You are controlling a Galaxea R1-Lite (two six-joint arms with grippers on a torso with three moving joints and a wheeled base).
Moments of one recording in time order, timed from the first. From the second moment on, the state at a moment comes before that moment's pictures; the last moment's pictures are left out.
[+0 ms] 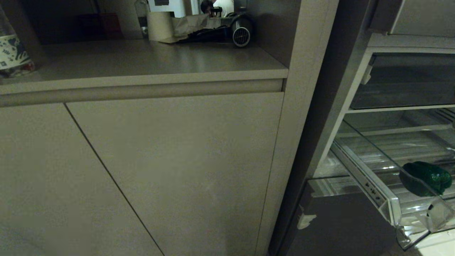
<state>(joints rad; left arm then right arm) 0.00 0.00 0.00 0.00 0.00 0.03 0.11 0.98 -0.81 0.13 -0.21 0.15</state>
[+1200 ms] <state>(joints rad) 0.00 0.00 0.00 0.00 0.00 0.03 0.09 0.95 -0.89 0.51 -0.21 0.15</state>
